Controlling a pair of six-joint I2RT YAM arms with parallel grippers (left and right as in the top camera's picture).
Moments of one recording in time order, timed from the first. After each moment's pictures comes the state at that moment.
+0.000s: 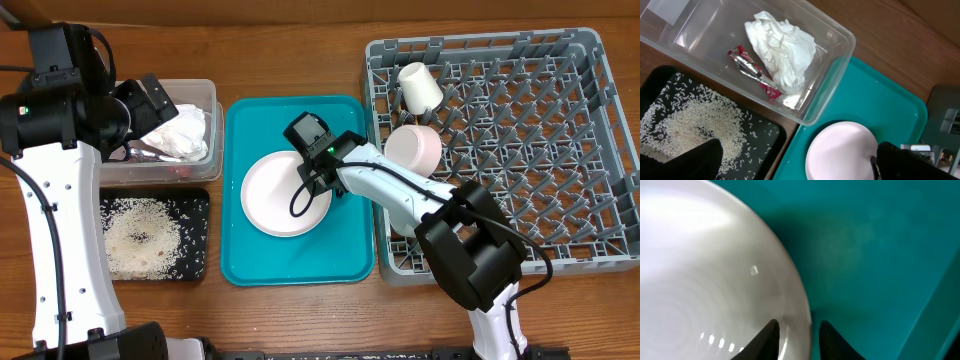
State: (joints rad) left arm 0.19 1.58 1.79 -1.27 0.04 -0.41; right arm 0.72 2.12 1.55 -0.69 0.14 0.22
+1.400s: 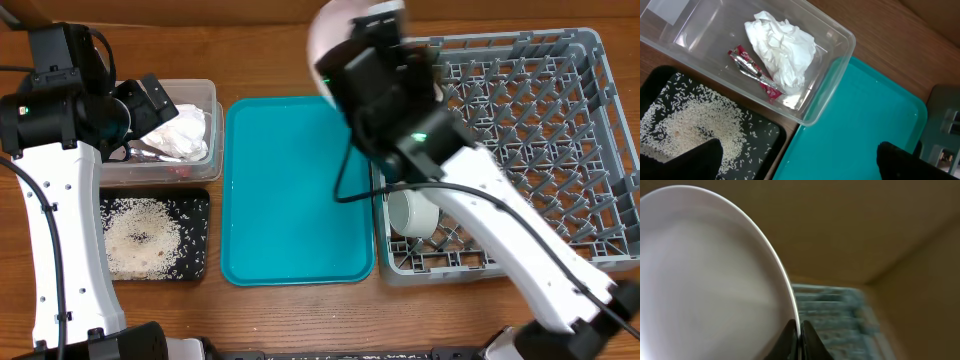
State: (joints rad) left arm 0.19 1.58 1.79 -1.27 0.04 -0.41; right arm 0.69 1.69 1.84 -0.88 1.05 0.15
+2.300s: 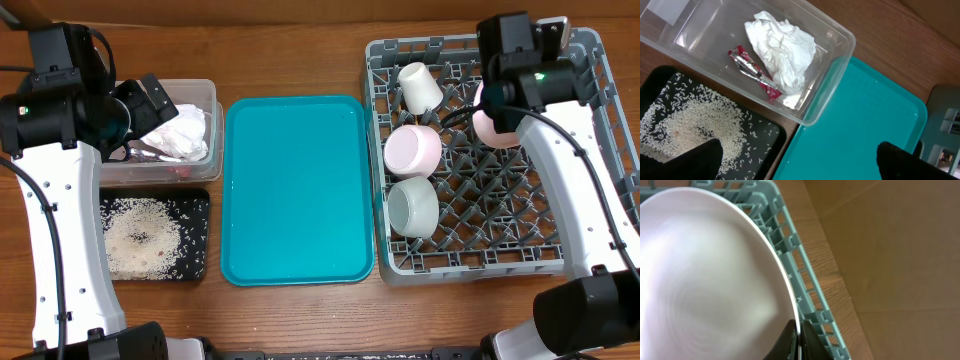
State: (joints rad) left arm 0.19 1.58 1.79 -1.27 0.04 -0.41; right arm 0.16 1.71 1.69 -1.10 0.90 0.16
